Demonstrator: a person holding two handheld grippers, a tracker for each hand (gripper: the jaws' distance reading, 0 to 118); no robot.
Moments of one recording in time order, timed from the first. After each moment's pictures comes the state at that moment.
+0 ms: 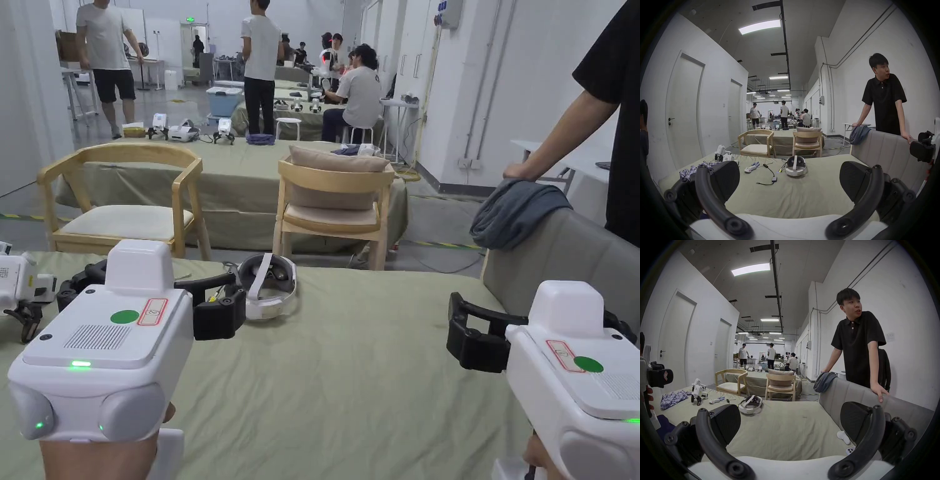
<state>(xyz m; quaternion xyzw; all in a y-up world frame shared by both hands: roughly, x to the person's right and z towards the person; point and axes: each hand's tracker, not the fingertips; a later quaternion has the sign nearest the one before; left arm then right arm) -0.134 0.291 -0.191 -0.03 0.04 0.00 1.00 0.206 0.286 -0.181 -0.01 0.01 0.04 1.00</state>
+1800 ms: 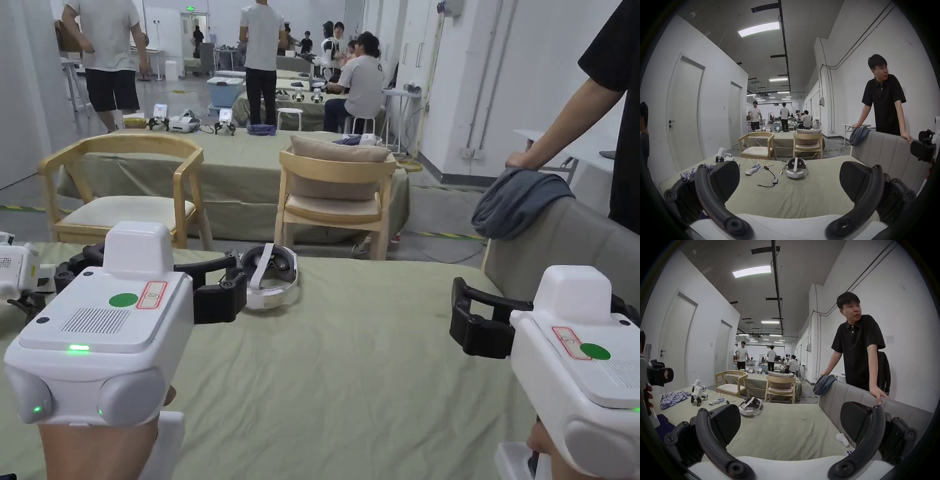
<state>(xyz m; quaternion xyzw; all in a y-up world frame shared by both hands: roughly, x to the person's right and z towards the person) -0.135 0.302 -0.189 -0.02 0.04 0.00 1.00 0.213 0.290 -0.188 0.00 0.01 0.04 1.00</state>
